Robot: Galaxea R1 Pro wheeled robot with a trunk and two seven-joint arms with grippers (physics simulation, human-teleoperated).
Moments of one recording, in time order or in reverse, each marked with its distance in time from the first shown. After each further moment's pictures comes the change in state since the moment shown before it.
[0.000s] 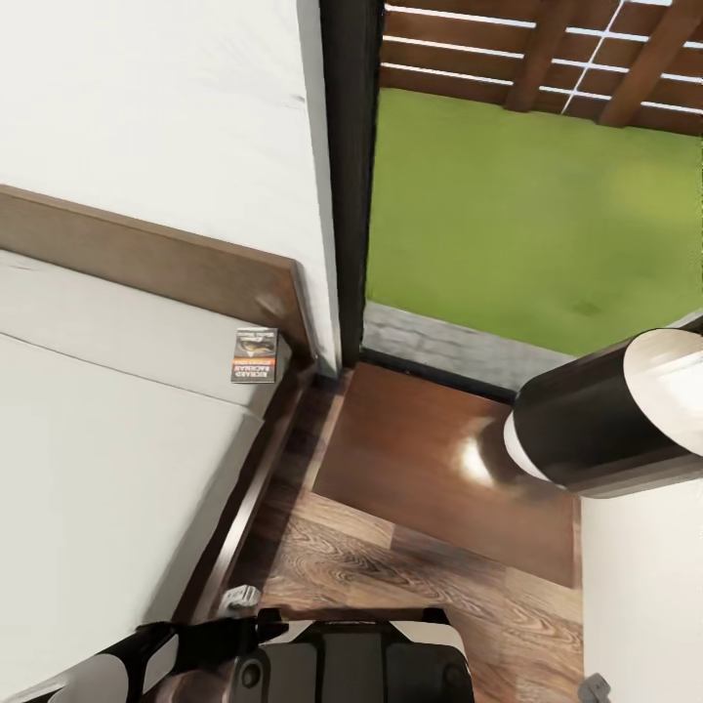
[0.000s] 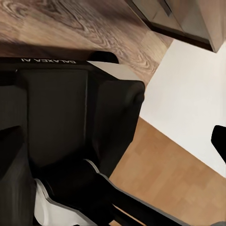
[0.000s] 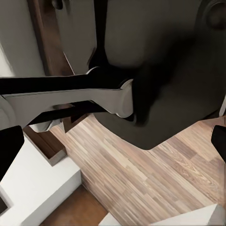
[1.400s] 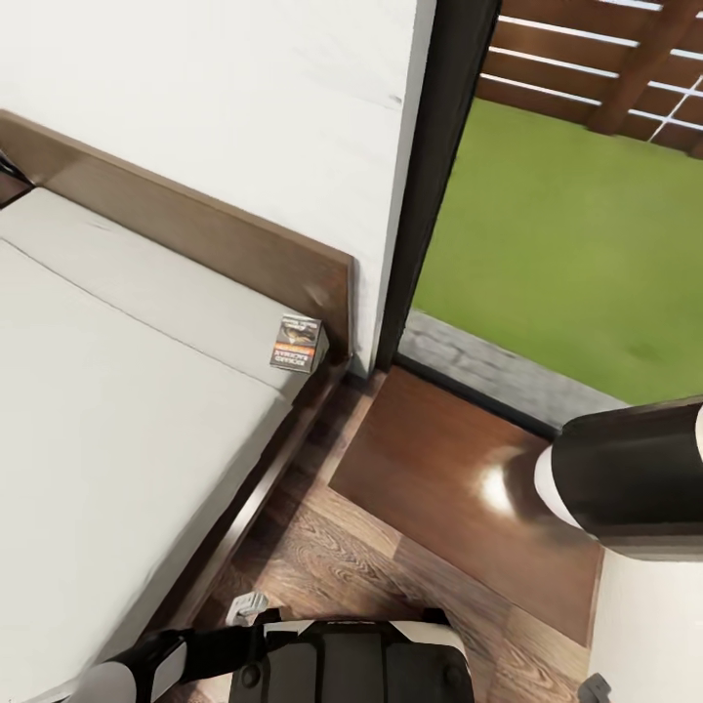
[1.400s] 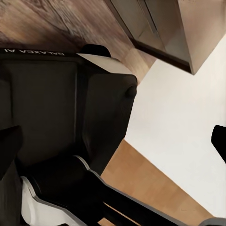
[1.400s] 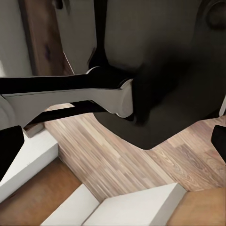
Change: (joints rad) left arm 0.018 -0.028 0.000 0.000 0.000 -0.003 -0.002; right arm 0.000 0.000 0.000 0.000 0.001 0.000 0.000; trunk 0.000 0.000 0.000
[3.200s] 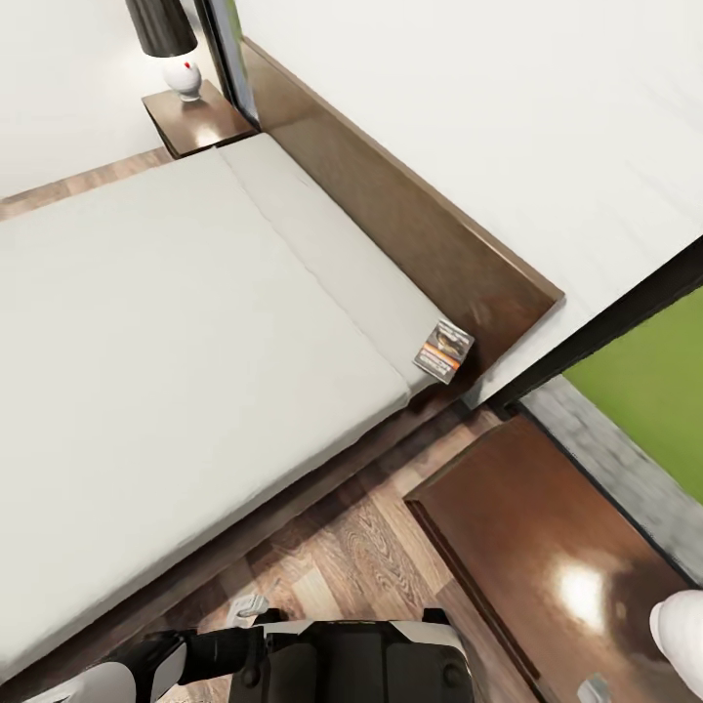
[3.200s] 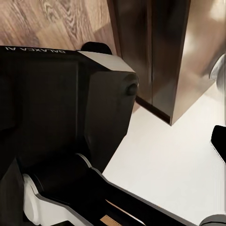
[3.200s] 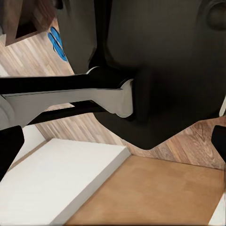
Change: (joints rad) left arm 0.000 0.000 0.000 0.000 -0.014 0.000 0.001; right arm 0.000 0.000 0.000 0.000 0.000 0.000 0.000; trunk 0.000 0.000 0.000
